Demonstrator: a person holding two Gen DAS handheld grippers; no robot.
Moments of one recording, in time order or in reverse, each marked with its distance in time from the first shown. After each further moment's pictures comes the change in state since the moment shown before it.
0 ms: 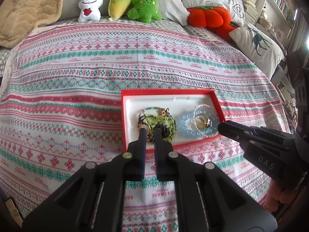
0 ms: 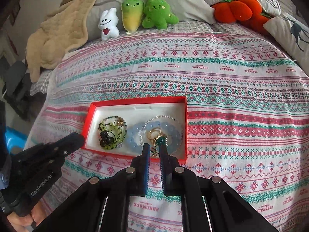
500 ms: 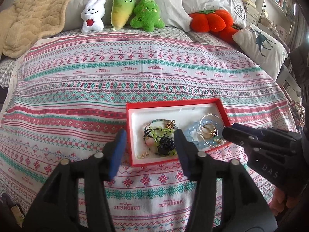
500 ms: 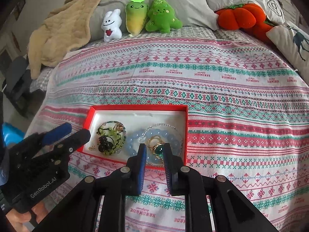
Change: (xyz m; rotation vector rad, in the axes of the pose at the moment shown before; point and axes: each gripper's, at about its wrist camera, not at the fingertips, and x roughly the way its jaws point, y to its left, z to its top) left arm -0.006 -0.001 0.006 0.031 -0.050 0.064; right arm -0.001 0.003 0.004 -0.047 -0.028 -0.020
